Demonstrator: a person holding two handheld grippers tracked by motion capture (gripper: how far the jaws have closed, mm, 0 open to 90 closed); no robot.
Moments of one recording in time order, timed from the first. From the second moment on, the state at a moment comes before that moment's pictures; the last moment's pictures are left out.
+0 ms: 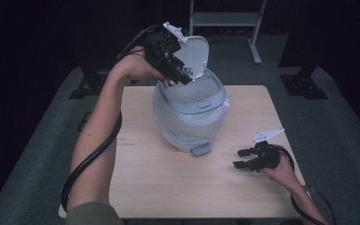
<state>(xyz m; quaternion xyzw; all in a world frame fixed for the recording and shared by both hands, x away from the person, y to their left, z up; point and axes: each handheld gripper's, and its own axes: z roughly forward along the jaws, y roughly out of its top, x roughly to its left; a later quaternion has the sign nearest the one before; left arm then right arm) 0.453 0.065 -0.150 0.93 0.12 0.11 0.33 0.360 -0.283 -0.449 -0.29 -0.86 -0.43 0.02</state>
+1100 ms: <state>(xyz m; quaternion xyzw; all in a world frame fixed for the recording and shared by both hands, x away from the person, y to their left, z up) 0.475 0.045 -0.161 0.92 0.14 0.13 0.33 0.358 -0.286 -0.447 -0.29 -0.85 -0.43 0.02</state>
